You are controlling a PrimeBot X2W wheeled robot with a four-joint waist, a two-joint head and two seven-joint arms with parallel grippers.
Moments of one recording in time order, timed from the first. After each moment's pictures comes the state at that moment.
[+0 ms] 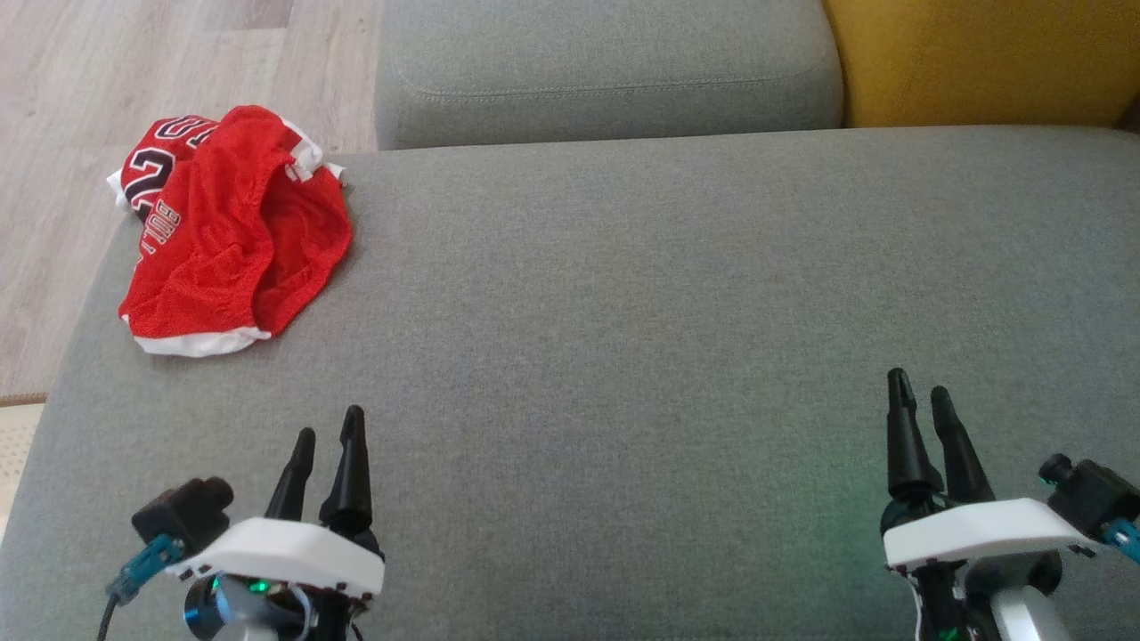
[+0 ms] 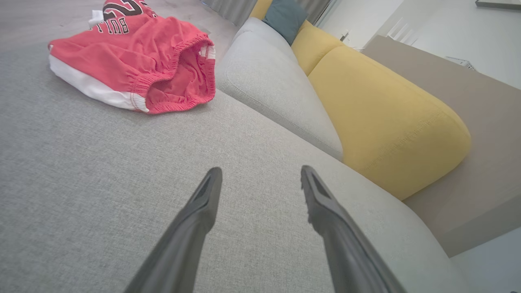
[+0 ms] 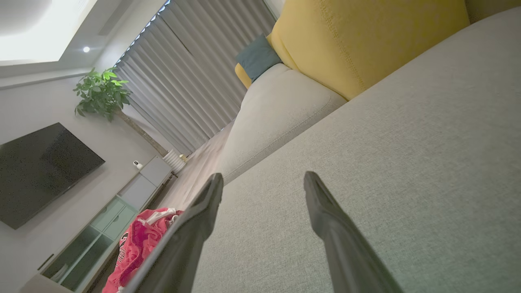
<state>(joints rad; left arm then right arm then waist) 0.04 0.04 -0.15 0.17 -0.66 0.02 -0.11 0.01 -0.04 0.05 0.20 0.70 0.13 -0.10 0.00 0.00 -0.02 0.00</state>
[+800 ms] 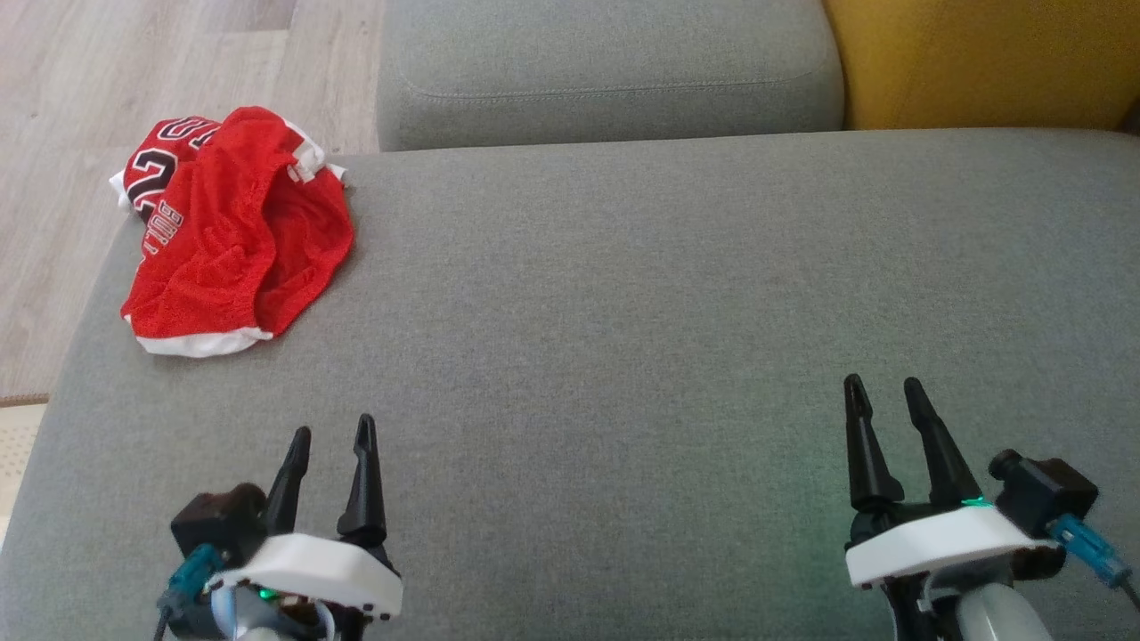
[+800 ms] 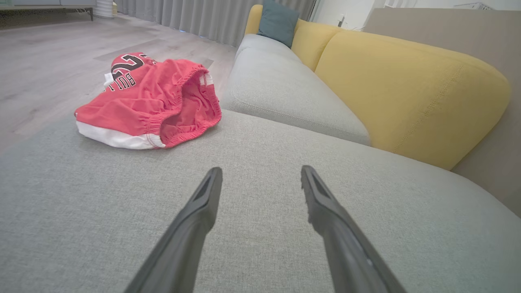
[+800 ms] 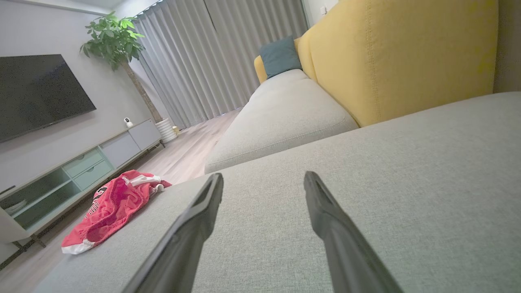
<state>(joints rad) 0.06 0.06 -0.19 0.16 -0.38 0.07 -0.18 0.01 -0.04 0.09 0.21 0.40 0.13 -0.17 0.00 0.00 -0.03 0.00</state>
